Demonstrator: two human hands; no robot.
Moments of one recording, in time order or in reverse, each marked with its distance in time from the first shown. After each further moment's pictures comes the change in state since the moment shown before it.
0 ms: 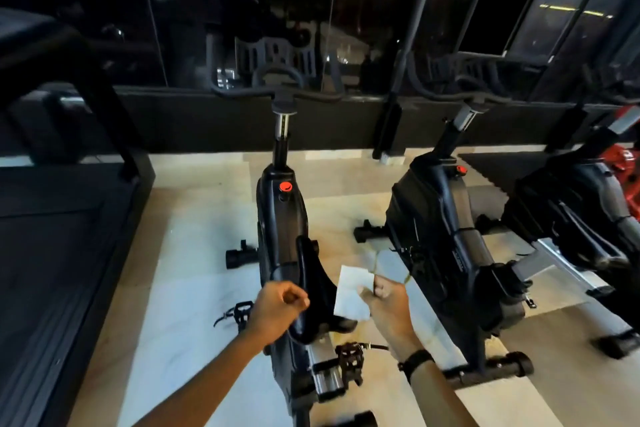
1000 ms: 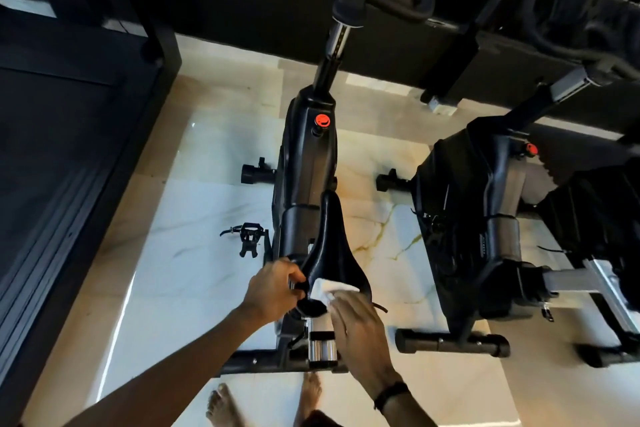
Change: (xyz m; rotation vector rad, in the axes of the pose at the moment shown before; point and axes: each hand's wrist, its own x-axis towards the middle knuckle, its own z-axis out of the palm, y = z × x) left_hand 0.035 -0.068 0.014 0.365 -0.062 -0.104; right_hand -0.010 0.063 0.053 -0.809 -0.250 -0.731
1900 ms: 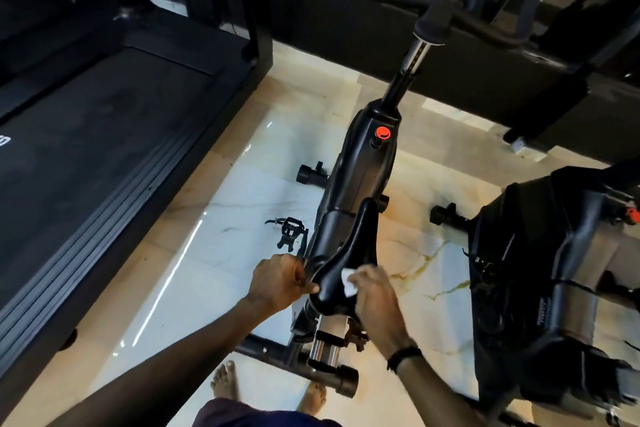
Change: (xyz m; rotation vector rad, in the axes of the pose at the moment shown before) left_hand -0.027 0.007 0.004 0.092 0.214 -0.254; right_hand 0.060 0.041 0.007 0.242 -0.262 -0.069
